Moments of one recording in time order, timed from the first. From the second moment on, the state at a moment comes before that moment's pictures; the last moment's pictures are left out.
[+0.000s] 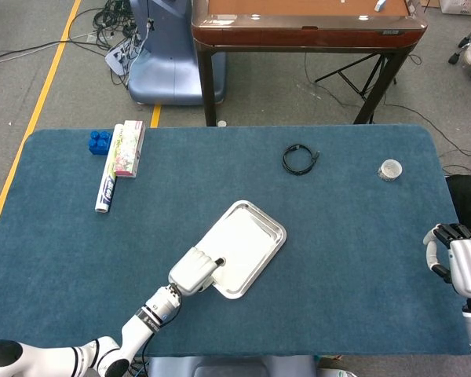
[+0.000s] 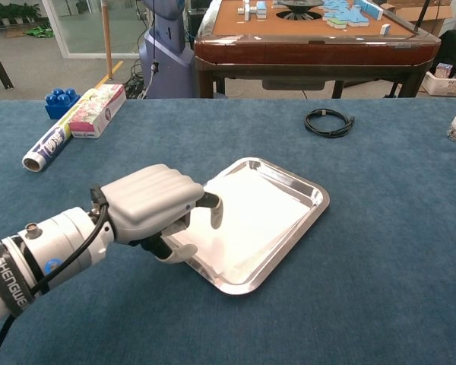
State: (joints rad) left arm -0.68 -1.80 -0.07 -1.40 1.44 1.05 0.52; right arm 0.10 -1.13 0.12 -1.53 -1.48 1.53 -0.01
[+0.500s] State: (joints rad) left arm -0.70 -1.84 -0.07 -1.37 1.44 1.03 0.54; right arm 0.10 -1.13 0.12 -1.53 -1.48 1.53 -0.01
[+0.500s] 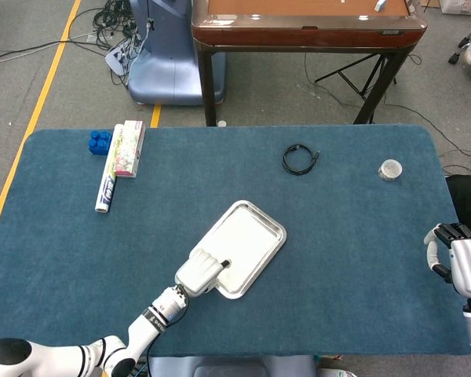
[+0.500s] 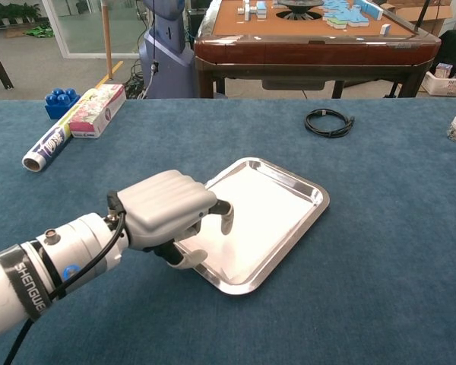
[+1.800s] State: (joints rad) left arm -0.69 -1.89 -0.08 -1.30 1.49 1.14 0.63; right arm 0.10 -1.13 0.12 -1.53 -1.48 1.53 0.00
